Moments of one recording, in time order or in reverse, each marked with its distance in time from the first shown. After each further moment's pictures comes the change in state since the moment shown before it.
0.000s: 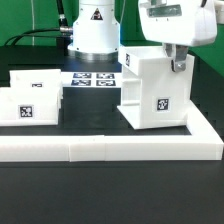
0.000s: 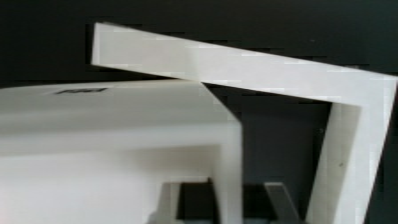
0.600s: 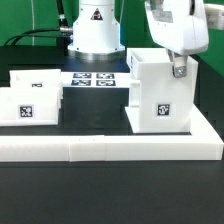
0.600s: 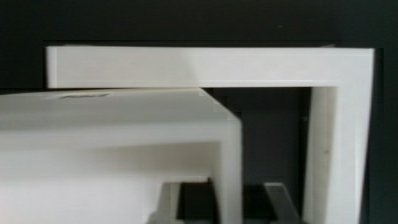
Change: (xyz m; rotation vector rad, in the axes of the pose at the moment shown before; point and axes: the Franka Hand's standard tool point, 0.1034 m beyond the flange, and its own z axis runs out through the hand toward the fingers) arm 0.006 -0.032 0.007 -0.006 -0.028 0.113
